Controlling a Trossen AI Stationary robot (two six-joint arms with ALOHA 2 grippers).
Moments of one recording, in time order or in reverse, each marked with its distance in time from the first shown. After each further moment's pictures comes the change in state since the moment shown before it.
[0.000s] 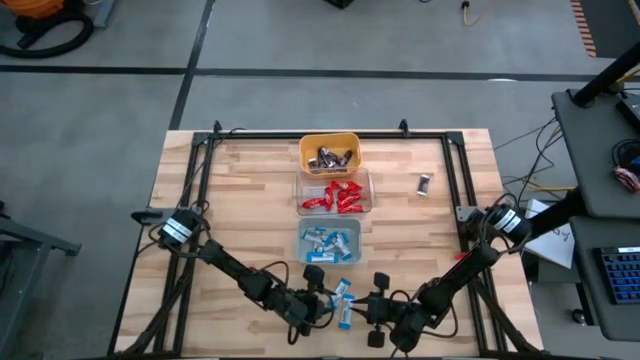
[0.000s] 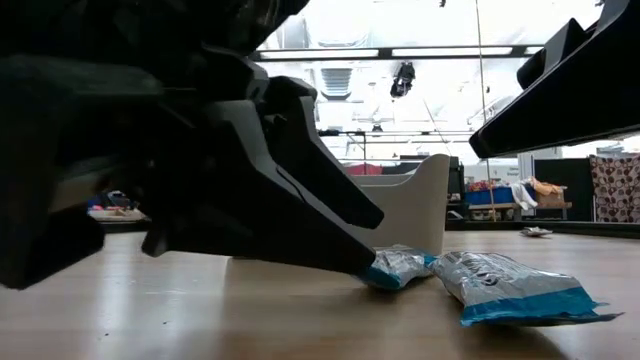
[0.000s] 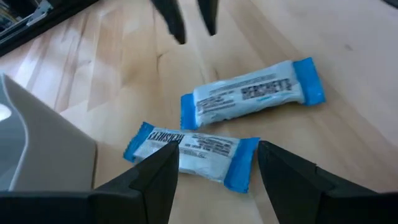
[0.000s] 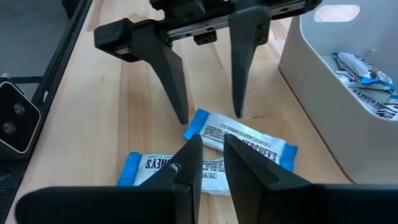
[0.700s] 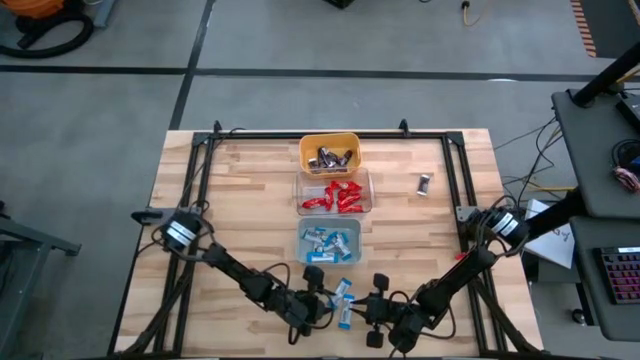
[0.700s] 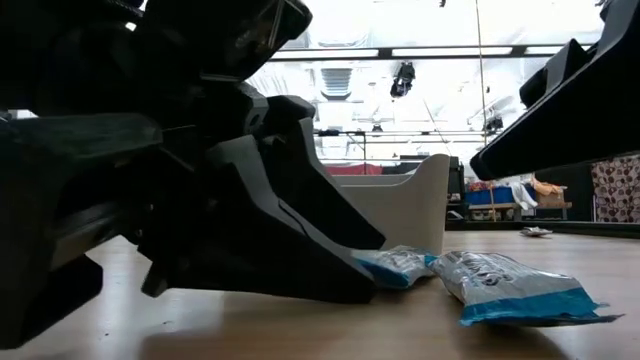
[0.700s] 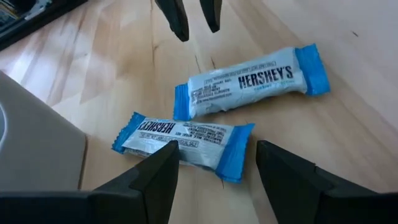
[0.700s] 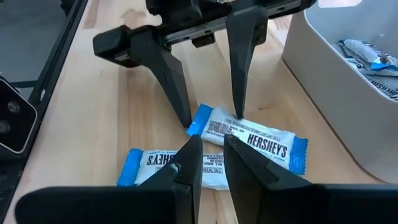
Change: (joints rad) left arm 0.002 0.050 -0.003 0.039 -0.012 -0.012; right arm 0.000 0.031 0.000 0.022 -0.003 0.045
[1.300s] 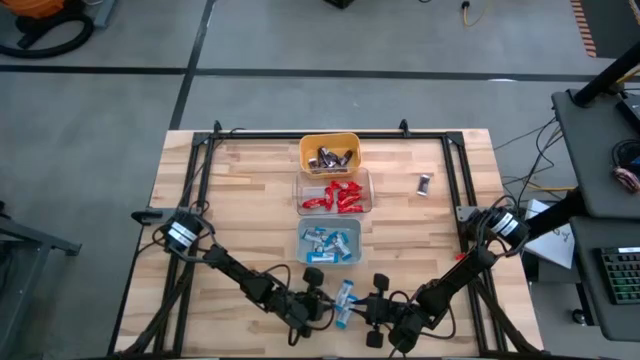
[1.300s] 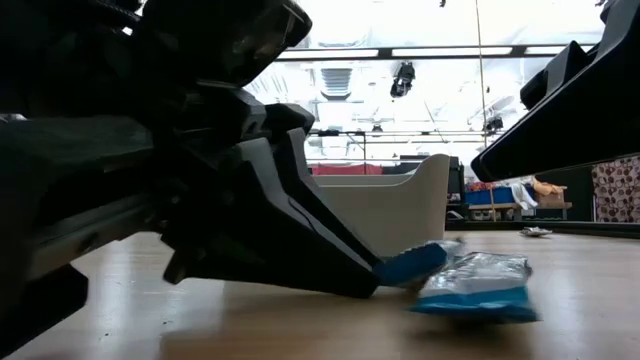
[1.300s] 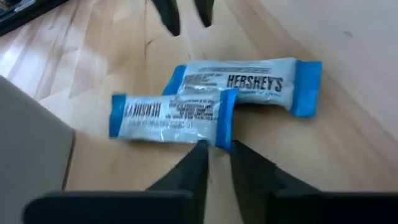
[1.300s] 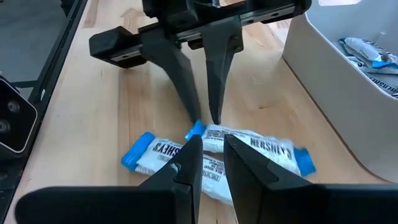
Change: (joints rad) left arm 0.000 0.016 0.002 -0.004 0.004 -0.031; right arm 0.000 0.000 0.000 -0.001 -0.002 0.007
